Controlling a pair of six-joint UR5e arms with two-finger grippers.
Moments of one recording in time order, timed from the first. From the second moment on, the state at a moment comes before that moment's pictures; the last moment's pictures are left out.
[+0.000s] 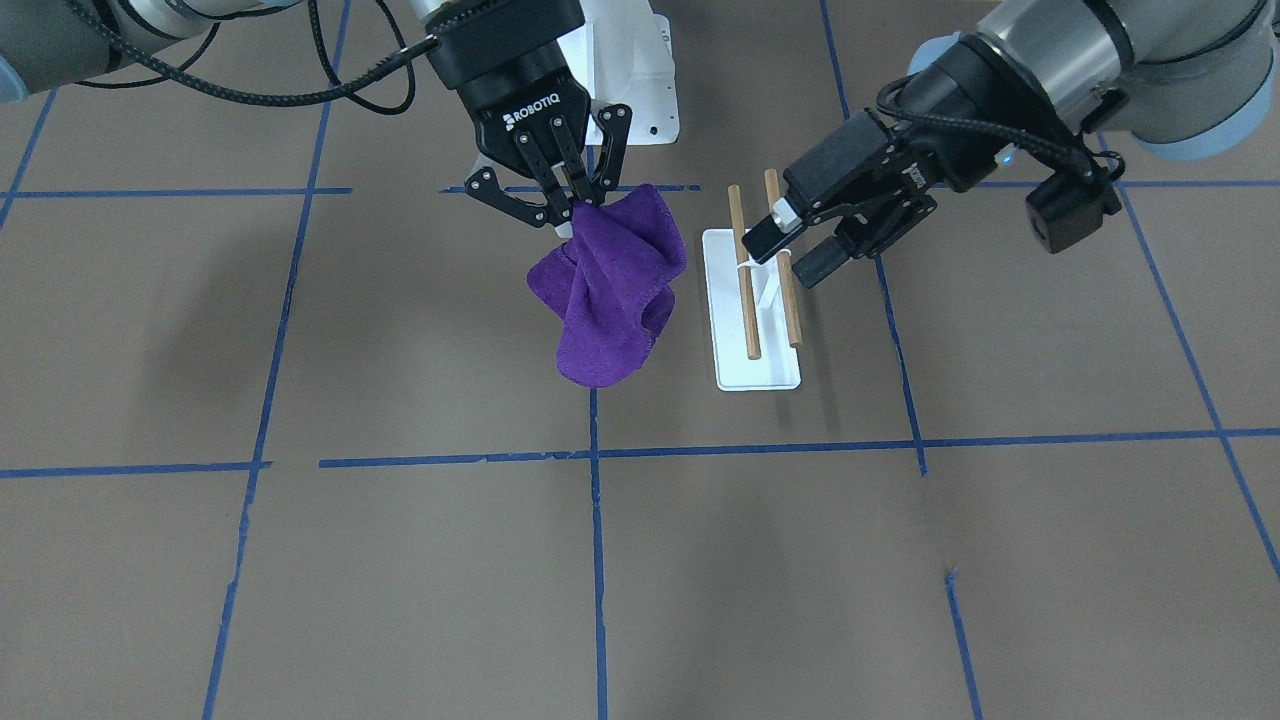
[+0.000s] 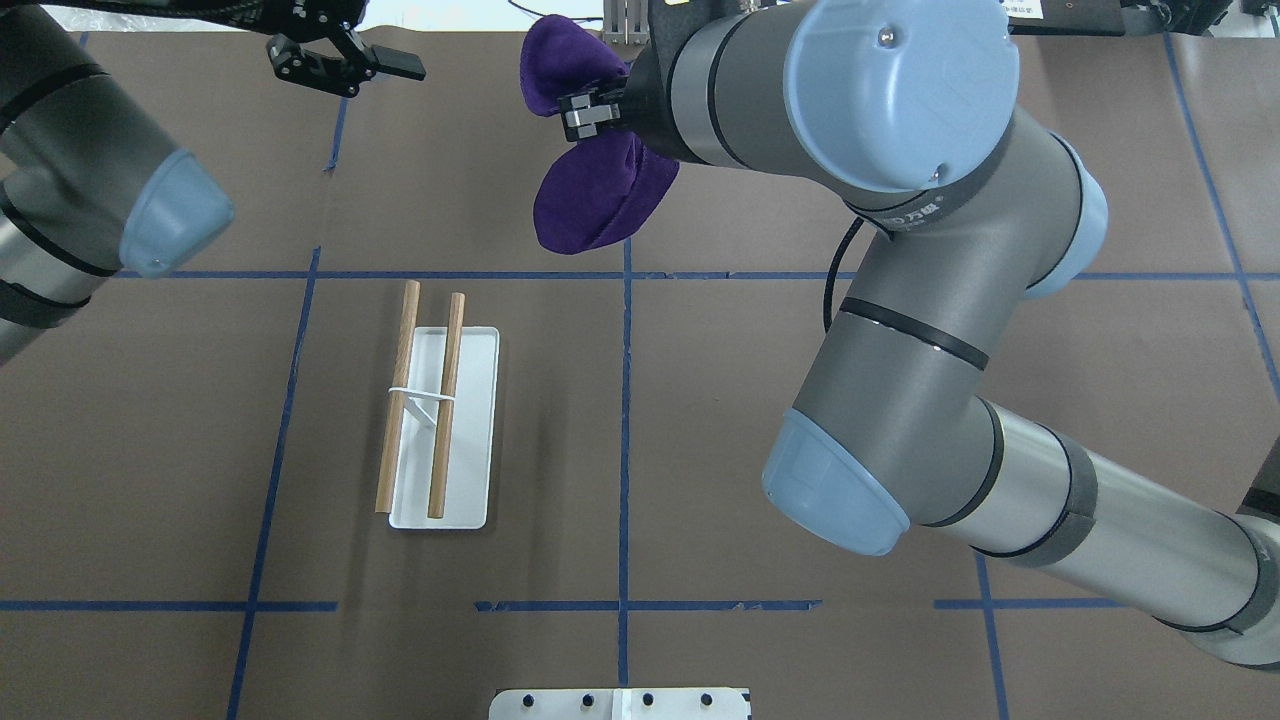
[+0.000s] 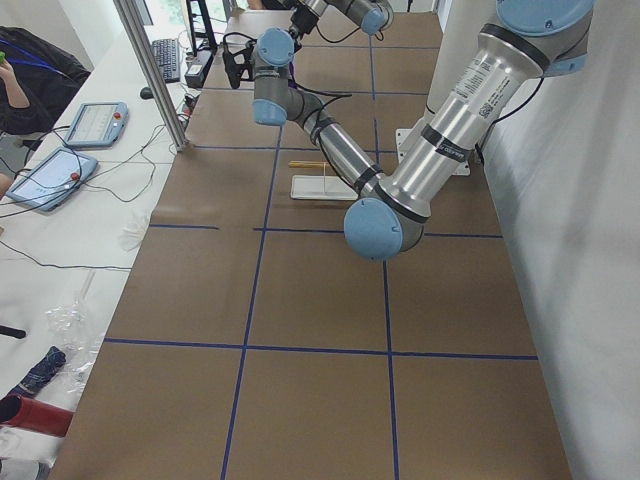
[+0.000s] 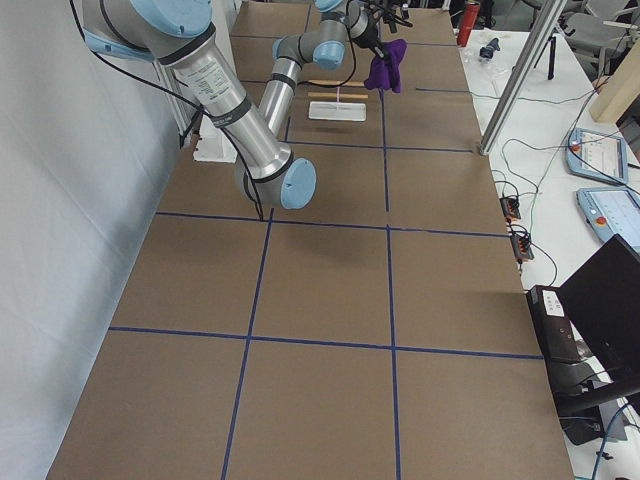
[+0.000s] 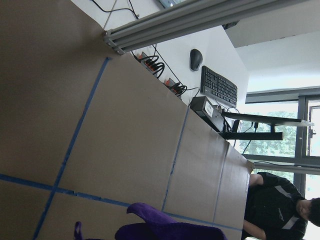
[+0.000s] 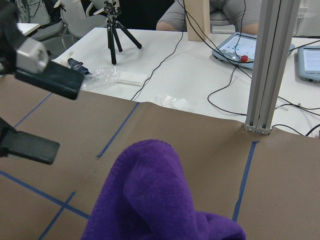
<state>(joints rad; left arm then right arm) -1.00 -2.22 -1.70 -2.47 -2.23 -1.90 0.63 -0.77 1.91 -1.37 1.55 0.87</state>
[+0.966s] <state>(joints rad) -0.94 -2.30 -1.65 -2.48 -2.23 -1.91 0.61 -0.77 1.94 -1.37 1.55 0.87</state>
